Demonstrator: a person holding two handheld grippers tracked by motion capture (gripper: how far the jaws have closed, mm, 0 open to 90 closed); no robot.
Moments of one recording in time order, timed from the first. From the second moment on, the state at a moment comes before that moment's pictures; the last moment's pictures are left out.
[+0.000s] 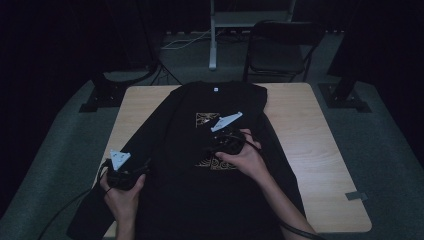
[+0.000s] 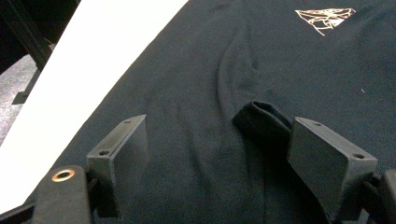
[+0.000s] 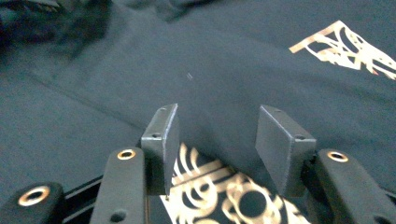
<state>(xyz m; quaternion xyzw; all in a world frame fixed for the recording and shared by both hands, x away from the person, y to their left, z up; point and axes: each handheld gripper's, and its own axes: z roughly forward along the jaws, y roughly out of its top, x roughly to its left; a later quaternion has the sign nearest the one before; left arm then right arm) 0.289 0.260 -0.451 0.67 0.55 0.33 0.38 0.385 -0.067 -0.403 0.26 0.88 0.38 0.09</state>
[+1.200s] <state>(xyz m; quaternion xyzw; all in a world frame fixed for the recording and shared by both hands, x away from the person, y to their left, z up) 0.297 0.233 -0.448 0.74 0.48 0.29 0.38 0.382 -0.197 -0.450 0.34 0.85 0.36 0.16</state>
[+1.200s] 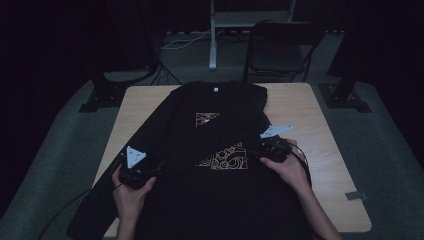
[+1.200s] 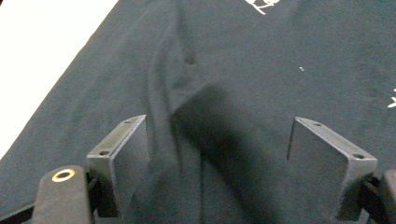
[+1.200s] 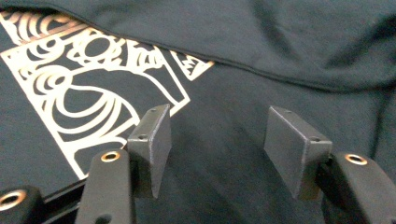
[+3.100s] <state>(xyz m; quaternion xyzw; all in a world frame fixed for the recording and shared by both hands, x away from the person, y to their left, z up) 0.327 0.268 -0.408 0.72 0.48 0.27 0.42 0.381 -0.203 -0.459 0.34 0.84 0.38 0.16</state>
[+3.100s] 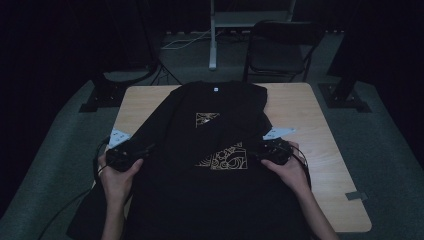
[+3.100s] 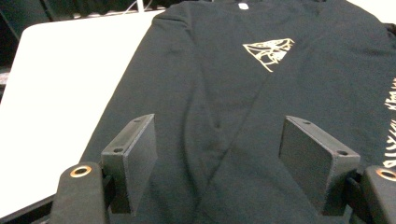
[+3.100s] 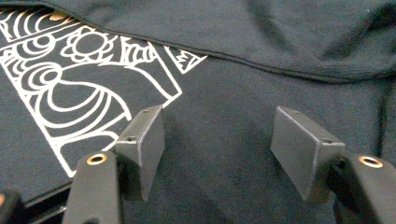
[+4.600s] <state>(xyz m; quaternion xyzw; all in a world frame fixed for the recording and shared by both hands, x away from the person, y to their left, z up) 0.366 0.323 -0.446 0.70 0.58 0.22 0.36 0.380 -0.203 -0.460 0.34 0.85 0.38 0.16</state>
